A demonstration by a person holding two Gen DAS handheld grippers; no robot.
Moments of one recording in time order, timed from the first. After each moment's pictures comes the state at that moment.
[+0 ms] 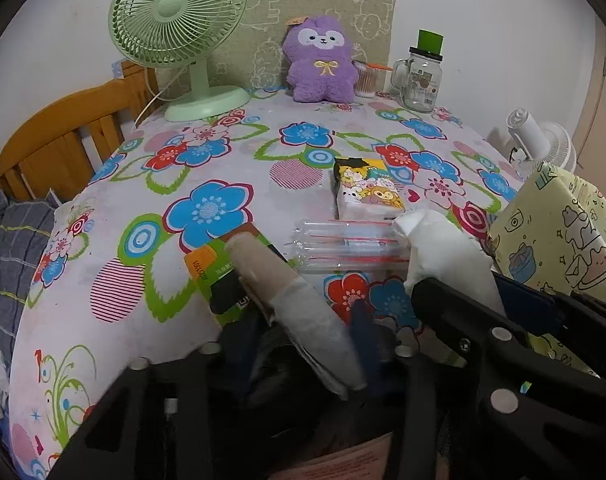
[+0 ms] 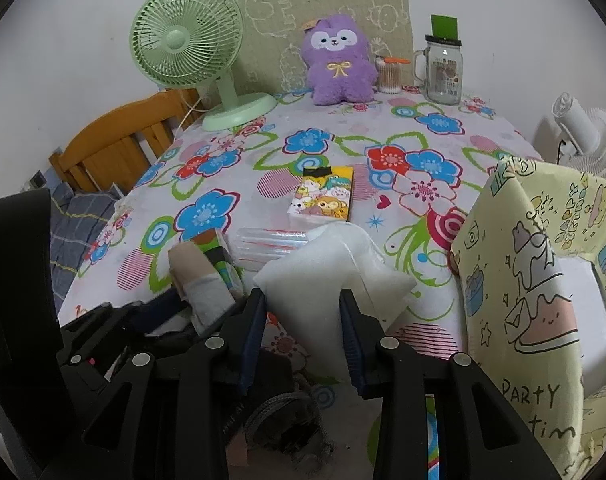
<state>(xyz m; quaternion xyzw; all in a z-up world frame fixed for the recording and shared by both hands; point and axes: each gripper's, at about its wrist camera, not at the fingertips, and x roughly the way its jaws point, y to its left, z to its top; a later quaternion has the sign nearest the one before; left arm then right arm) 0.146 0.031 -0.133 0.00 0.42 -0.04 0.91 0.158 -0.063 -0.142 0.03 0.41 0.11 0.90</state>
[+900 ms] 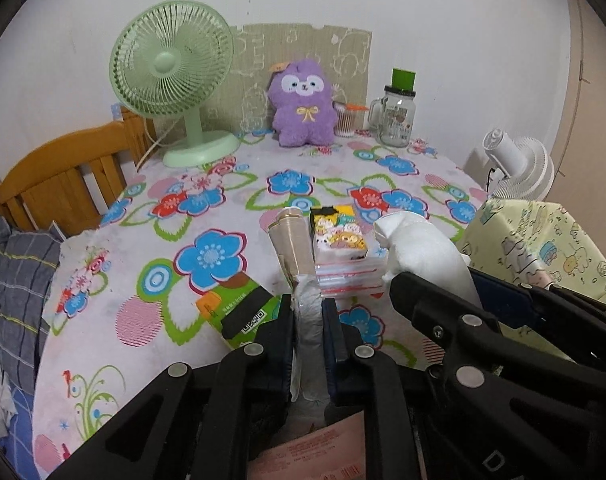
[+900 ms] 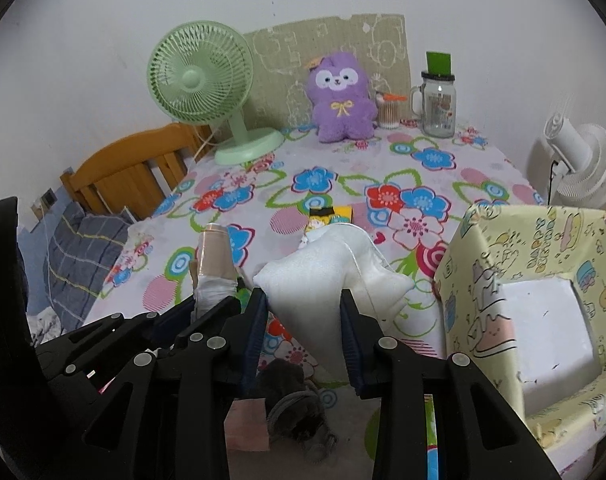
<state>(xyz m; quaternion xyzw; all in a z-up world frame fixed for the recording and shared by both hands) 0.121 0.023 -0.083 0.01 0.36 -0.06 0.93 0.134 -0.067 -0.101 0.04 0.36 0.12 0.92</state>
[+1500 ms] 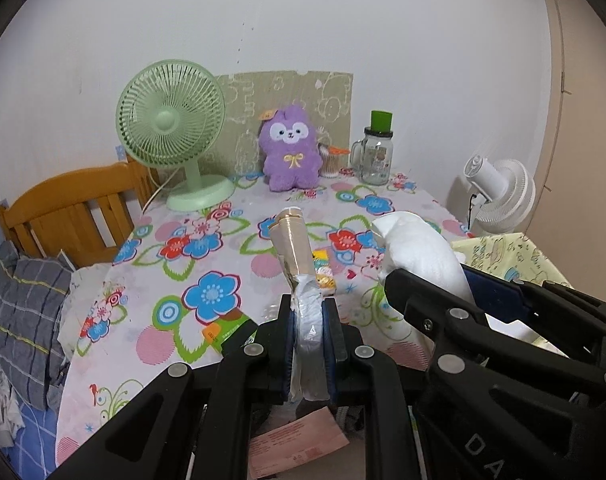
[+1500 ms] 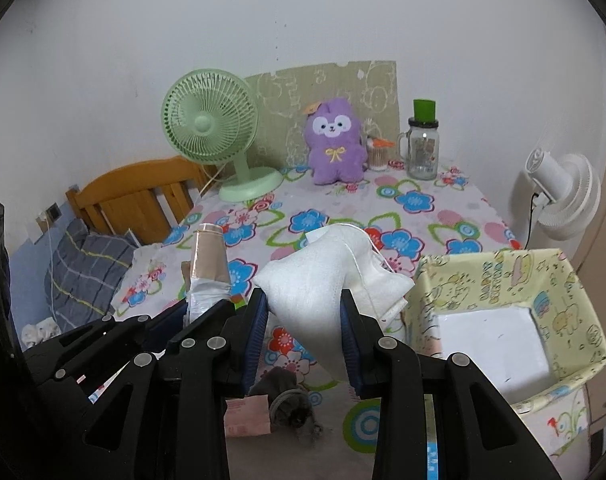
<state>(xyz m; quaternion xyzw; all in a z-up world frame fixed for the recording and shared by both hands) 0.088 0.003 -0.030 0.02 0.31 -0.07 0.95 0.100 -0.084 -0.047 0.03 0.31 0.11 0.94</state>
